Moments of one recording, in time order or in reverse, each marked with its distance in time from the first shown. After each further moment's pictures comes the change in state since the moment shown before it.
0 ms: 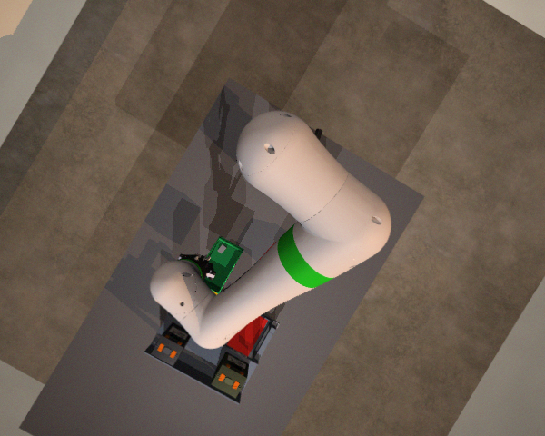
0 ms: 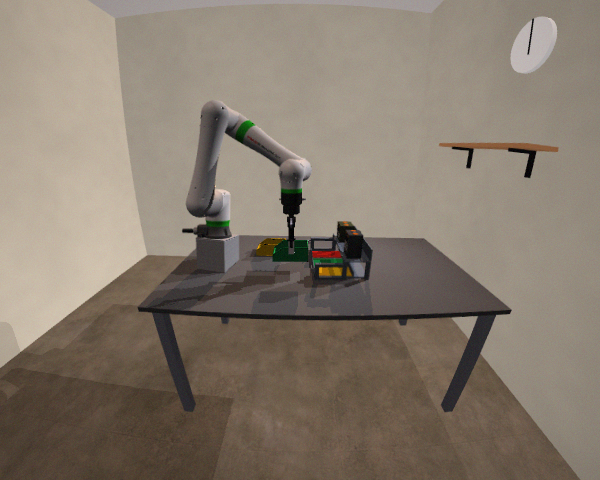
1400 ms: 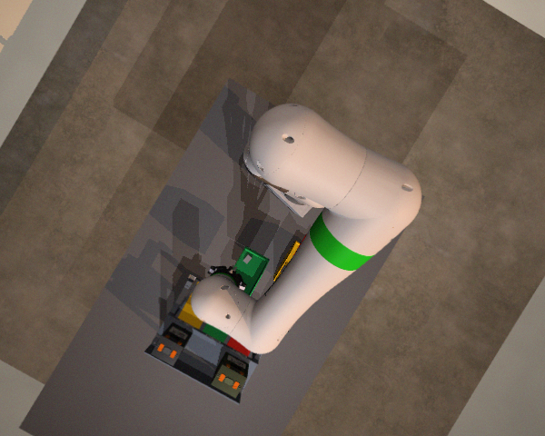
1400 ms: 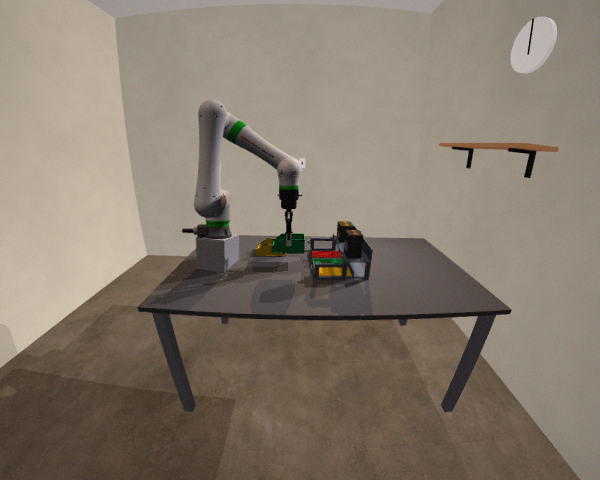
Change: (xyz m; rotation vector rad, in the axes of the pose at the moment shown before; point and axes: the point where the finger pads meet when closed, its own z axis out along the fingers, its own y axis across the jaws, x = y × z) arm 0.014 0.100 0.000 -0.001 0.000 0.001
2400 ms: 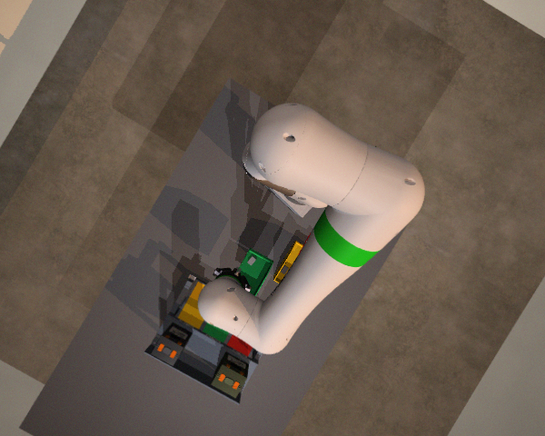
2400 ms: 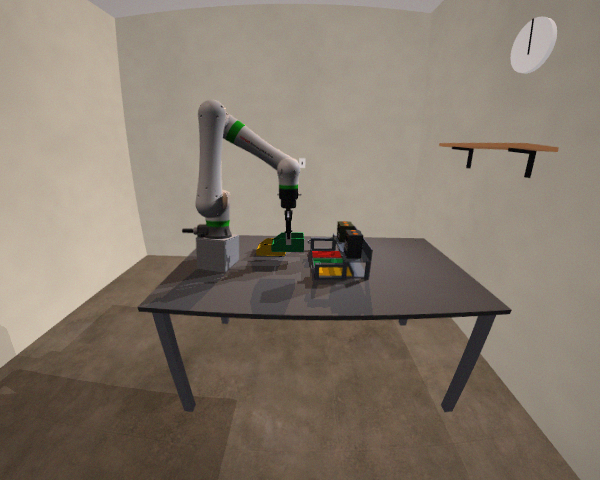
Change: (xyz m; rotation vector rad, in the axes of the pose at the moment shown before) arm 0.002 0.017 0.000 0.001 0.000 0.000
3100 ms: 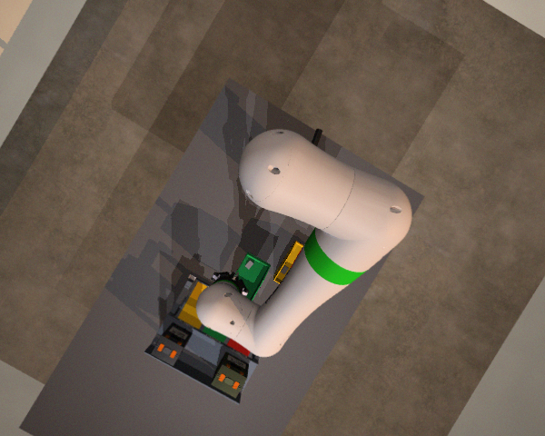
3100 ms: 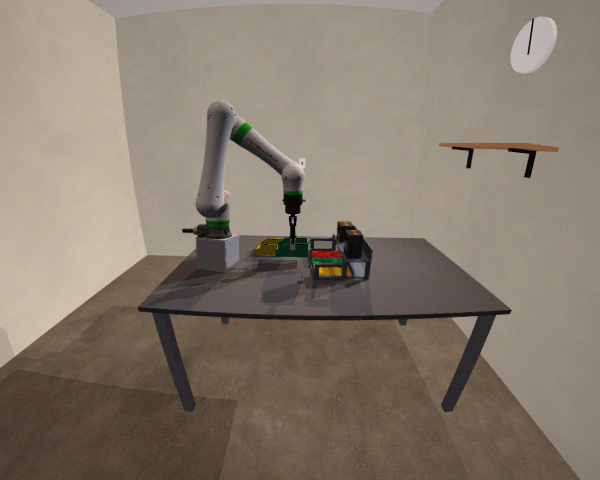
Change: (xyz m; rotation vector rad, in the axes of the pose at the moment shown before) arm -0.022 0.000 0.029 0.000 0.000 0.000
